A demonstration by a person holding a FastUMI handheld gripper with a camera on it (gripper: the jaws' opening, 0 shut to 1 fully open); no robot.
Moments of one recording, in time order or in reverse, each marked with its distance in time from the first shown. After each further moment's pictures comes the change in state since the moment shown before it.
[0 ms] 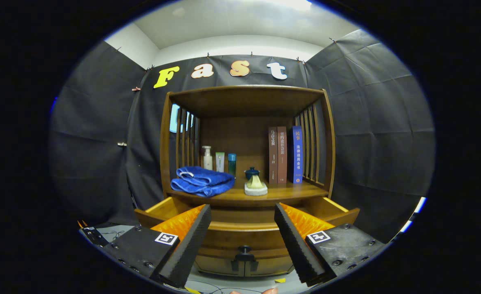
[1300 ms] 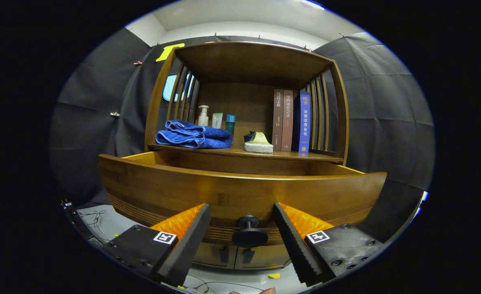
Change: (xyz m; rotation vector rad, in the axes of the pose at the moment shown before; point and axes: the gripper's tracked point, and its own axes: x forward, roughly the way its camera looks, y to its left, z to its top) arm 0.065 0.002 -0.106 -0.082 0.072 -0.040
